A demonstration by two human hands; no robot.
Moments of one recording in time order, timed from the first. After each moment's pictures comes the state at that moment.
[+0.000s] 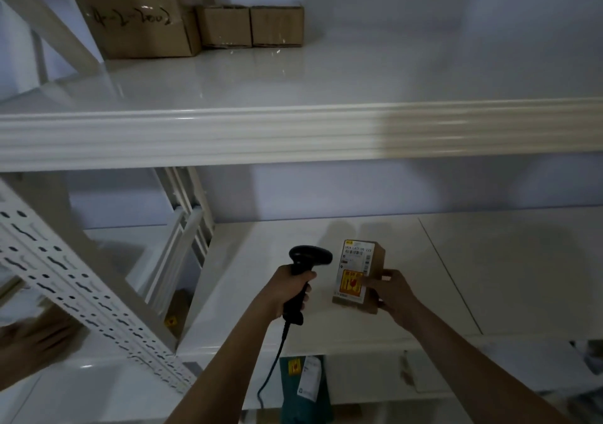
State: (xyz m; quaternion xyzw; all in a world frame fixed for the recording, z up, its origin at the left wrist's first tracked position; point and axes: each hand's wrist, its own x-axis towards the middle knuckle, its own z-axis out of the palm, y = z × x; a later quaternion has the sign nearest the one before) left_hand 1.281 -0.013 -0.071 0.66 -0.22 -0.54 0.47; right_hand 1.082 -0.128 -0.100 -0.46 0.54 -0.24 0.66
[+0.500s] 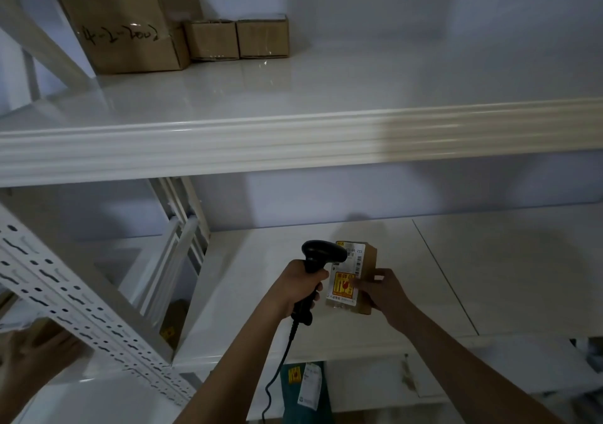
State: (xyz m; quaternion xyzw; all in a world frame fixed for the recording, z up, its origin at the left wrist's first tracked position) left_hand 1.253 -0.026 -0.037 0.69 -0.31 -0.51 0.42; right_hand 1.085 -0.131 -0.104 -0.48 0.55 -0.26 0.63
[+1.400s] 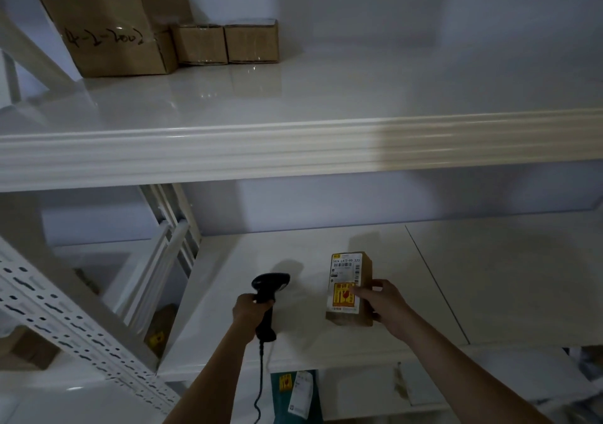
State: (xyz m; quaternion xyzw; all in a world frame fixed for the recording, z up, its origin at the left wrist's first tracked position) left_hand 1.313 -0.015 -0.145 0.83 -0.16 -0.36 0.39; right_hand 1.065 -0.149 -0.110 -0.47 0.55 -0.20 0.66
